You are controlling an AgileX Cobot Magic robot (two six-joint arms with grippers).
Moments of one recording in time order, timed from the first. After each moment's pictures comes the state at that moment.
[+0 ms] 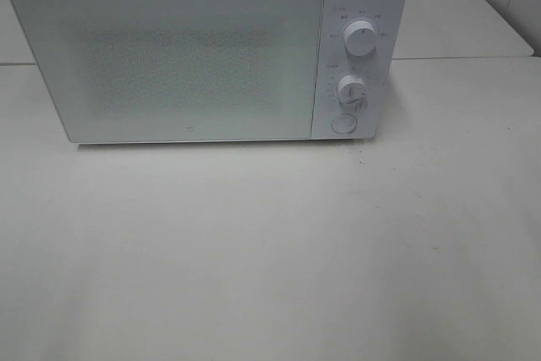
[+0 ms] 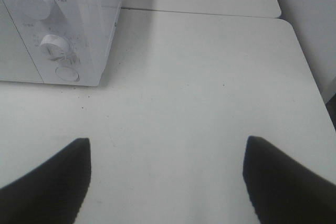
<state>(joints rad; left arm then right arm) -0.01 0.00 -0.50 -0.17 1.04 0.15 0.07 0.63 -0.55 -0.12 0.49 0.08</state>
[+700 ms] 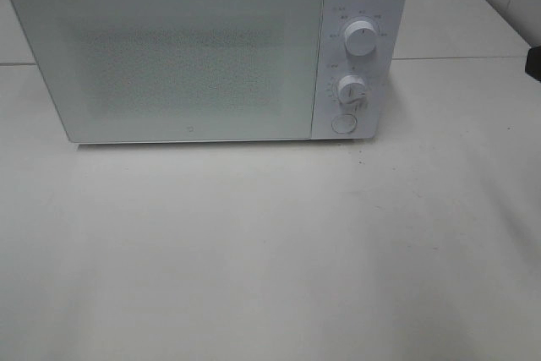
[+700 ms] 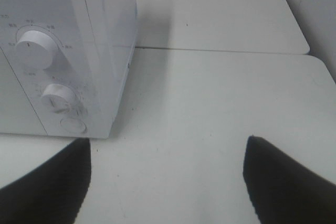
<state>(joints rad) -0.01 0.00 -0.50 -0.17 1.04 0.15 0.07 0.89 -0.46 -0.12 0.01 0.11</state>
